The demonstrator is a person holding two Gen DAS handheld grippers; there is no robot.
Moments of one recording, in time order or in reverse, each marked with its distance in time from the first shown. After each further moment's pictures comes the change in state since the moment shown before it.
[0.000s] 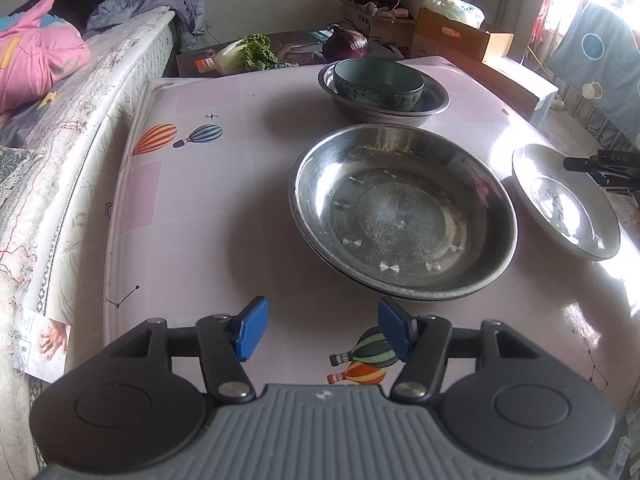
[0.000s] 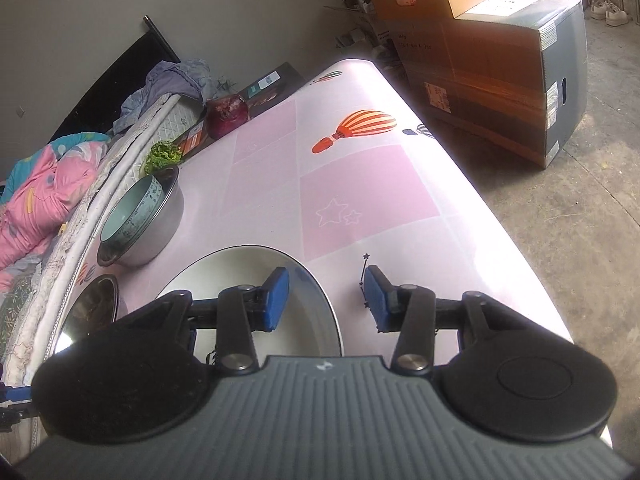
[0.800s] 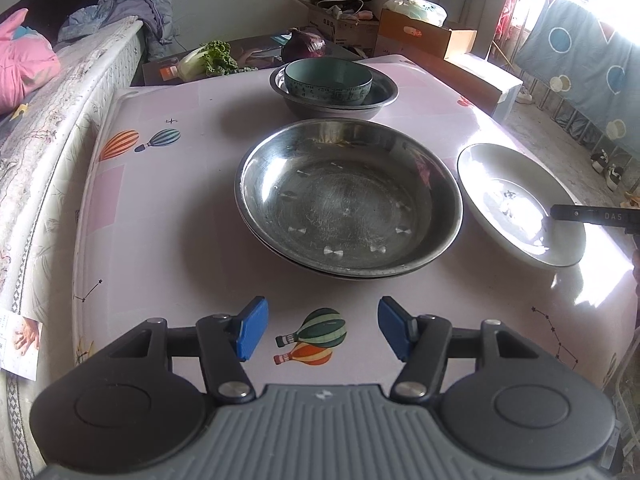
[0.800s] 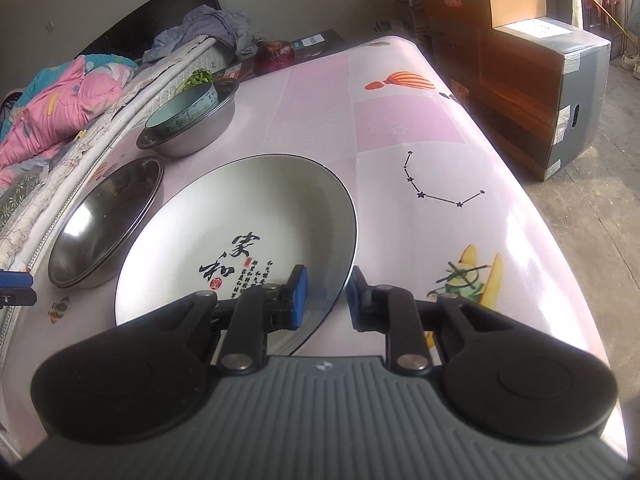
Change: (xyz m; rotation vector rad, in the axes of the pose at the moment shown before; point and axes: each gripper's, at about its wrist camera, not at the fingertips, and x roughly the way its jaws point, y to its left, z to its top) left arm -0.013 -0.023 -0.016 0.050 -0.021 -0.088; right arm -0.065 0.049 -0.084 -0.221 0.061 -0.048
